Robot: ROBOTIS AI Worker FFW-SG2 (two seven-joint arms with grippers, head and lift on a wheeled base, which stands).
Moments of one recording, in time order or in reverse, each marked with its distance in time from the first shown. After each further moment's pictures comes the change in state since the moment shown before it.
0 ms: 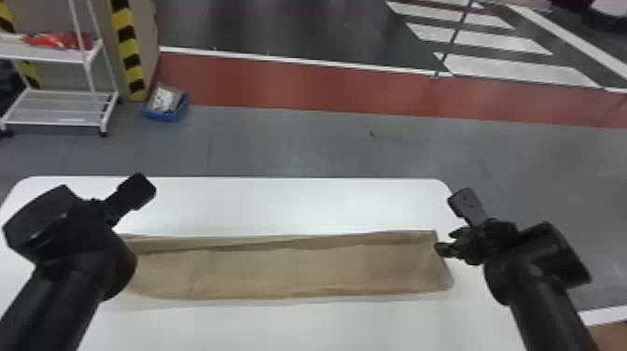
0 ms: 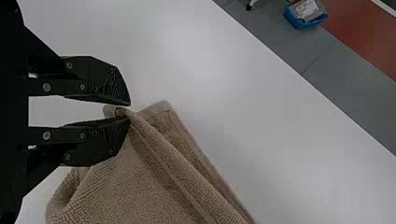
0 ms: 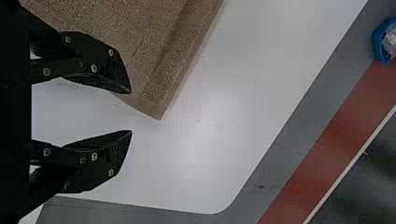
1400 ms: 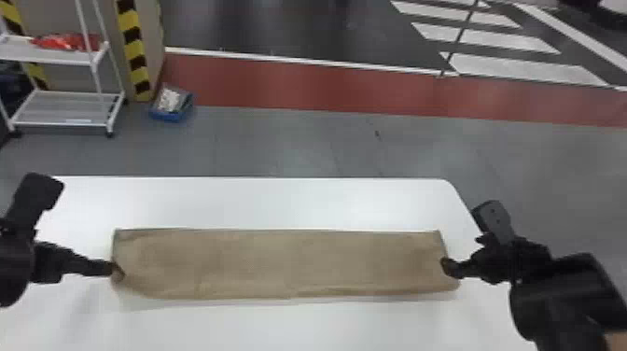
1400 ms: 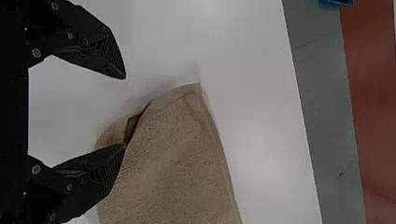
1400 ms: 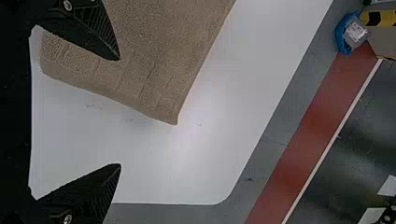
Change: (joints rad) left arm 0.090 0.081 0.328 -0.190 0.361 0.064 -0.306; right arm 0.247 0.037 -0.070 -0.370 -0.121 0.086 0.046
